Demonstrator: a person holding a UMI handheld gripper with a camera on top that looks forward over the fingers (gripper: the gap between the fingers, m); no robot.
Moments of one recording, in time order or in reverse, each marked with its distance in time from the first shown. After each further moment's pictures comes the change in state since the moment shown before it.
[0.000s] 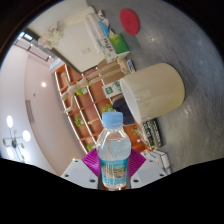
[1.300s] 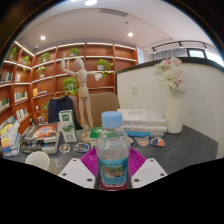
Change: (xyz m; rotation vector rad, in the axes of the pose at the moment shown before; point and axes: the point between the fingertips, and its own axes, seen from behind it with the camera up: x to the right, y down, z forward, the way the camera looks) arm -0.023 -0.294 -0.037 0.186 0.606 -1.840
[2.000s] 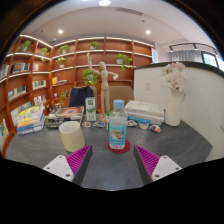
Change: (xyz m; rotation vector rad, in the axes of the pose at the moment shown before) arm -0.002 0.036 -0.148 -0.089 -0.188 -0.100
